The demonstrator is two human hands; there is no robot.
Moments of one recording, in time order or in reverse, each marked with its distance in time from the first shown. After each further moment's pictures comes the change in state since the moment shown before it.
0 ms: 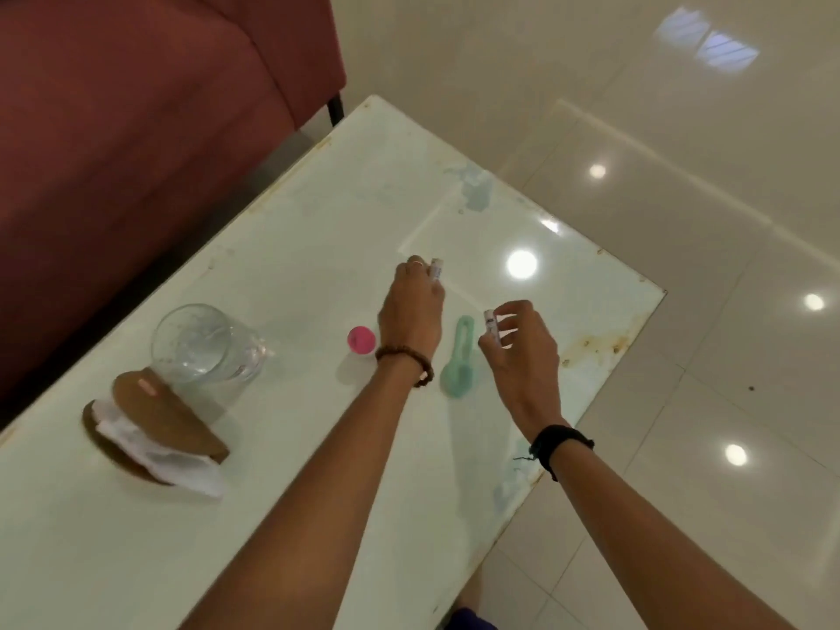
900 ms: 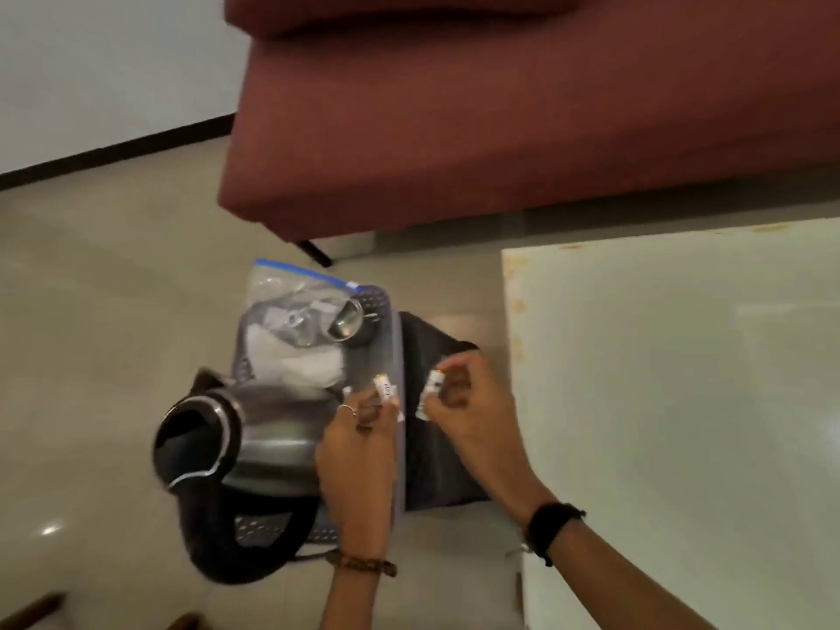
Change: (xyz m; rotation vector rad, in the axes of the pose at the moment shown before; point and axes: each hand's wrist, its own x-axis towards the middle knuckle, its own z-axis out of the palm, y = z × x) left_hand -0.599 -0.521 -0.416 -0.379 0.953 -0.907; right_hand -0.679 -0.267 0.383 0.242 -1.172 -0.306
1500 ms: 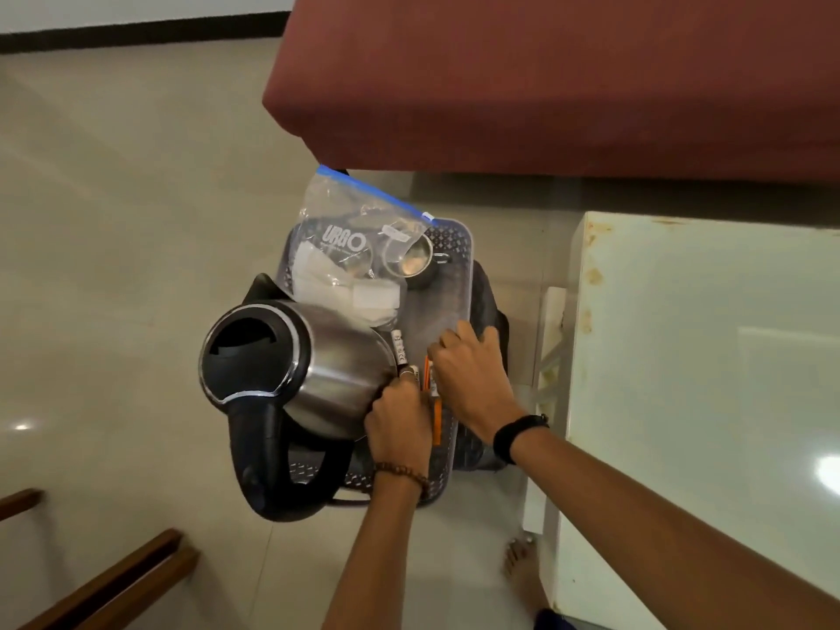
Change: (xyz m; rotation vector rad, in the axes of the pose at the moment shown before) left_hand 0.040 -0.096 0.014 0.627 -0.235 0.012; right_hand 0.042 0.058 0.095 -1.303 -0.368 -0.398
